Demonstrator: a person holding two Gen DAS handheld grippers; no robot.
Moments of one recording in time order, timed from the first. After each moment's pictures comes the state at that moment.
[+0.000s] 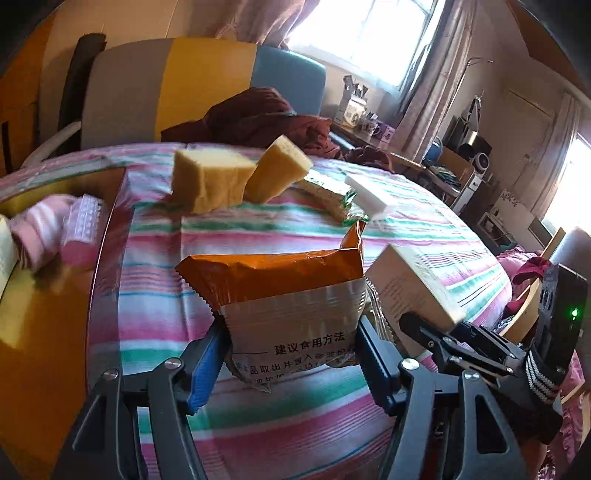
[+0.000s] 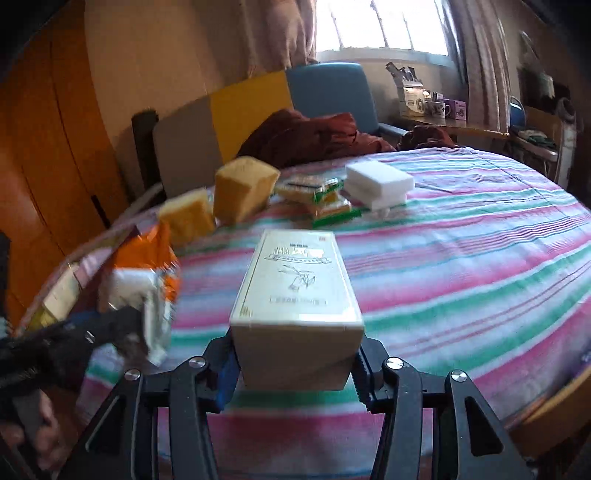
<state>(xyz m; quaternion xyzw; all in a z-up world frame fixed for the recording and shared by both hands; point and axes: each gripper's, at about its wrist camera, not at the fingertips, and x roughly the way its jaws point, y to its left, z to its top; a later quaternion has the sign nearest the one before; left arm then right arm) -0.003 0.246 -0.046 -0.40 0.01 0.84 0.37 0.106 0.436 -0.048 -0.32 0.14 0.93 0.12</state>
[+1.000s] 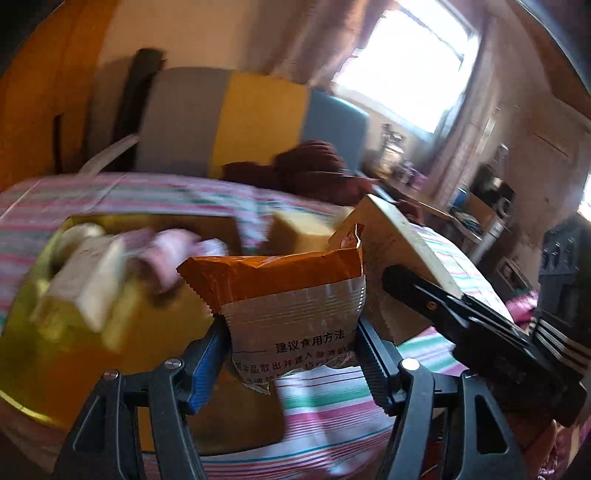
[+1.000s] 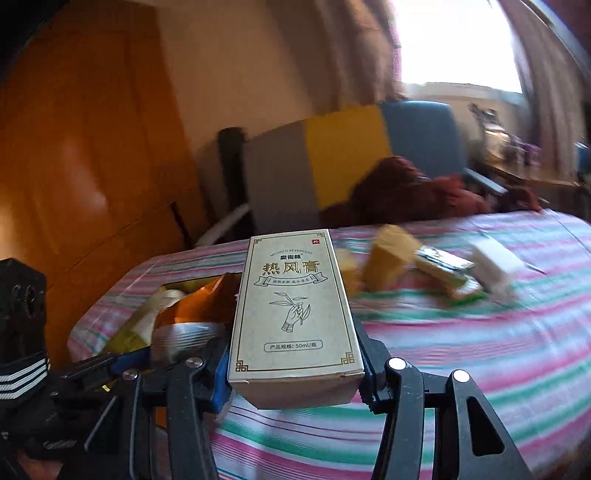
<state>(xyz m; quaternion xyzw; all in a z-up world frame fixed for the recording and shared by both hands) -0.016 0.117 0.015 -0.37 -0.06 0.88 0.29 0.056 0.335 0.038 -0.25 0.12 0.96 -0.03</state>
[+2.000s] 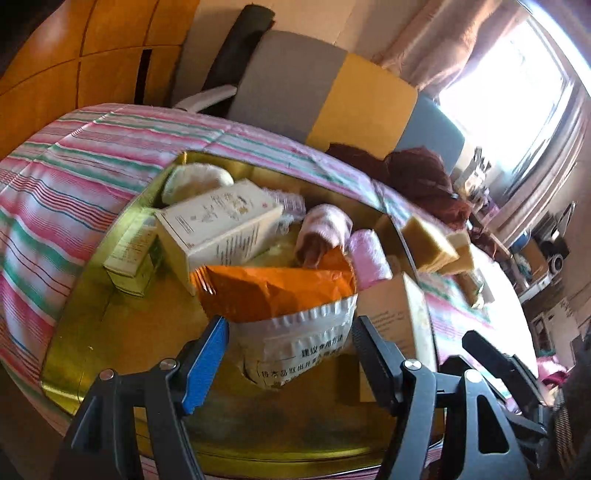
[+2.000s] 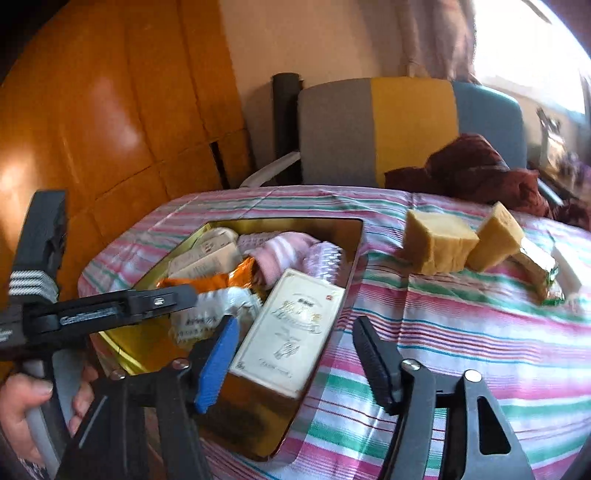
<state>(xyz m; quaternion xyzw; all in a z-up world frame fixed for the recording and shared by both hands) -0.086 0.035 -0.031 -0.45 -0.12 0.87 0.17 0.008 0.229 0.002 -0.32 0.04 0.94 -0.11</state>
